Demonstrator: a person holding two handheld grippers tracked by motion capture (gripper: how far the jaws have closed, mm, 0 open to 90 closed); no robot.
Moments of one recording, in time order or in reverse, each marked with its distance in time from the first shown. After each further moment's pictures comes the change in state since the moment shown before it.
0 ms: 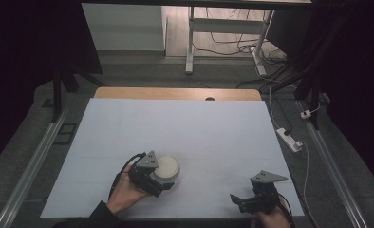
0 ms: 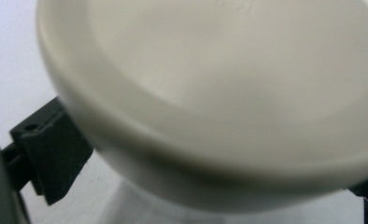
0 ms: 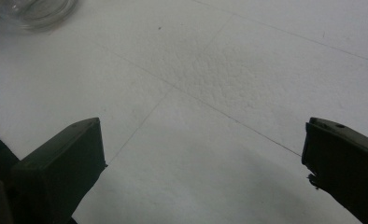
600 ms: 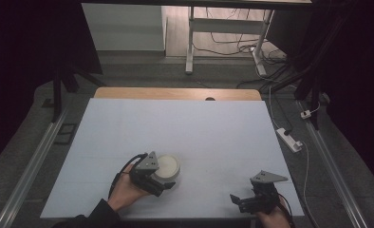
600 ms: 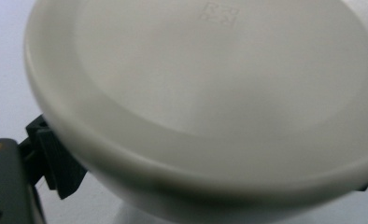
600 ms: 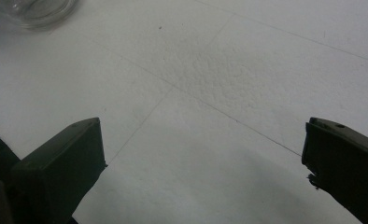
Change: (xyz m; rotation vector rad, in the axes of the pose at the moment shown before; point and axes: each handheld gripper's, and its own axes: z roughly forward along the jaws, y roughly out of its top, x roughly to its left) left arm -0.002 -0.001 0.001 -0.029 0.011 0.037; right arm 0.000 0.000 0.000 -0.001 0.001 -0.003
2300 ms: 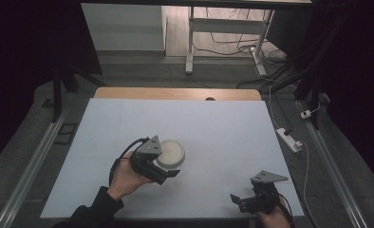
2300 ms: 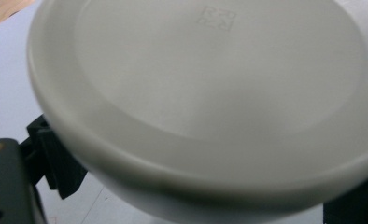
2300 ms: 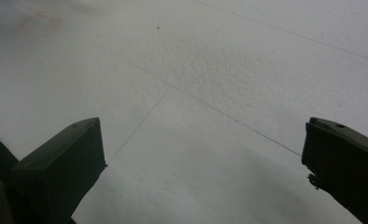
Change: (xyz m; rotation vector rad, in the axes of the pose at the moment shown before) left arm 0.002 0.061 -0.032 -0.024 -0.023 0.025; right arm -0.001 0.000 0.000 0.000 -0.002 0.011
